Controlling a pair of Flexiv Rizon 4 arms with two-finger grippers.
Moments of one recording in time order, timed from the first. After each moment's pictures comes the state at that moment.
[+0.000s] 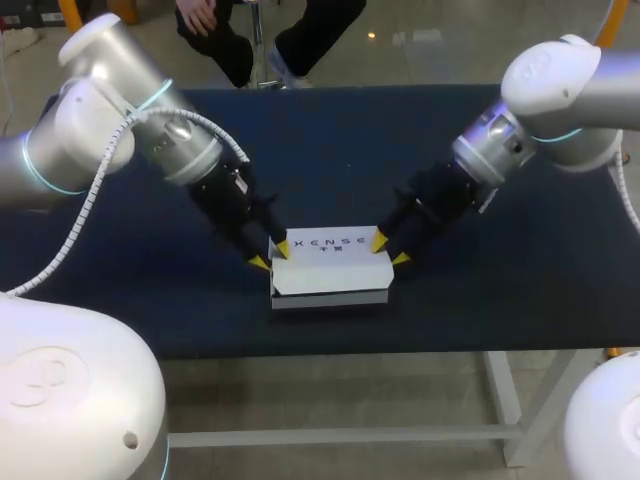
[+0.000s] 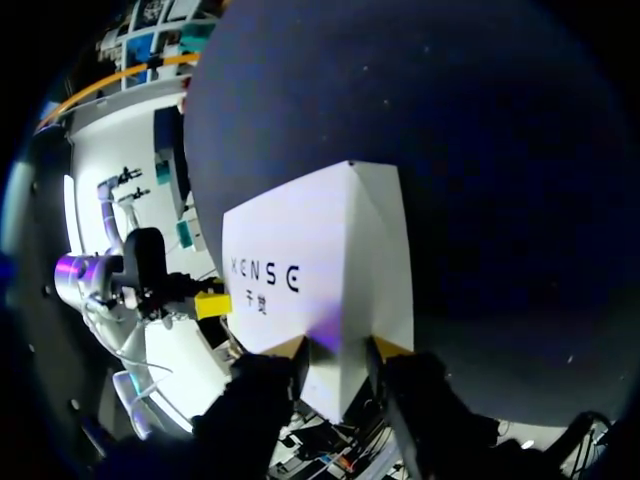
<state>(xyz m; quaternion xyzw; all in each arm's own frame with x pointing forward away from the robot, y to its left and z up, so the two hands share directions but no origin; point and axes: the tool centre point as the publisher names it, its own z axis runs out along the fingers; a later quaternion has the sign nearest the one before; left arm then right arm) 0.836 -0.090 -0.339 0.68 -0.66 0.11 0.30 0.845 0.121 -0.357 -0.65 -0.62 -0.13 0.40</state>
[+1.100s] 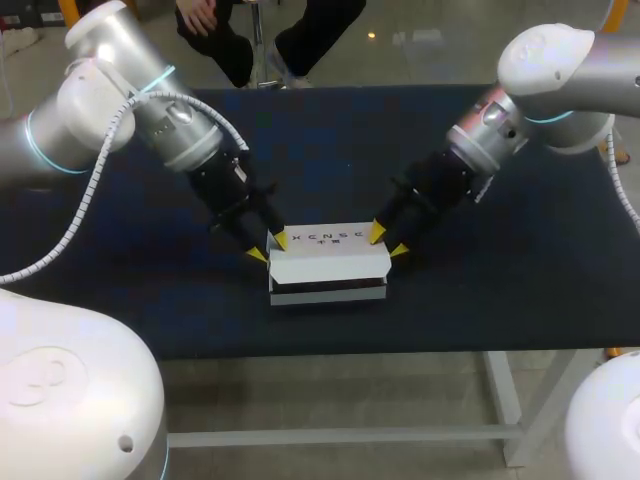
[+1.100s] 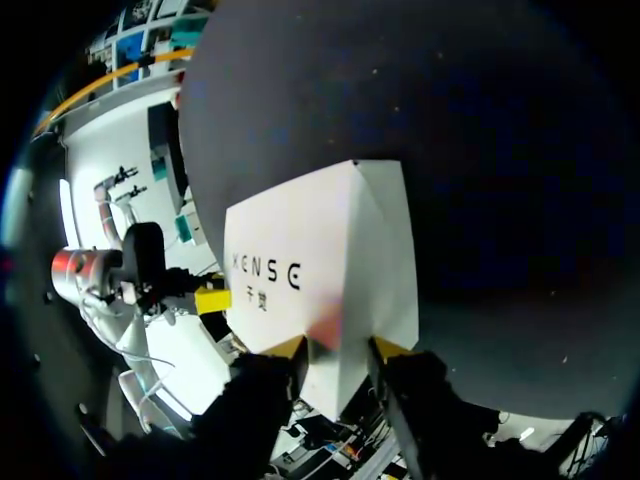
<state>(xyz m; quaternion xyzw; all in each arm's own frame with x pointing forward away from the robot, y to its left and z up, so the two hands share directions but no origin) 0.846 -0.085 -0.333 0.68 -0.65 0.09 0.32 0.855 0.123 -0.349 -0.65 -0.62 -0.11 0.42</state>
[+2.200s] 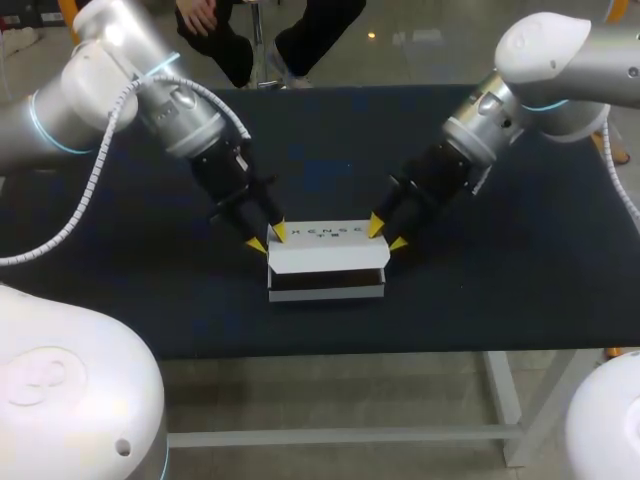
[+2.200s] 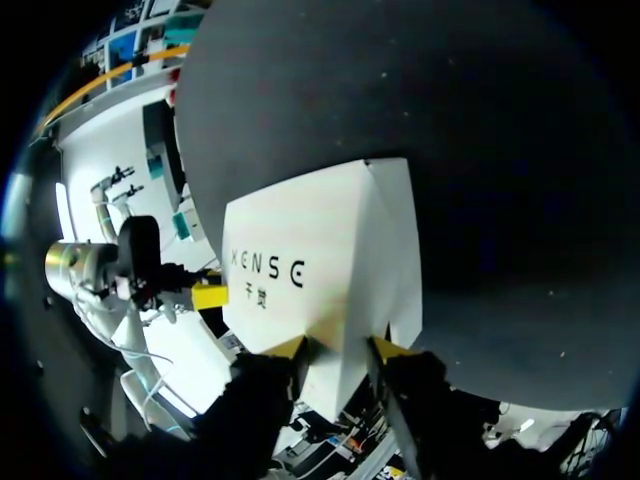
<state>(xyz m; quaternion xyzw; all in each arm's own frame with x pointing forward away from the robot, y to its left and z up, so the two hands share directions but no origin) 0.855 -0.084 -0.322 0.68 -0.65 0.06 0.33 0.861 0.126 -0.340 -0.65 -0.62 -0.09 0.43</state>
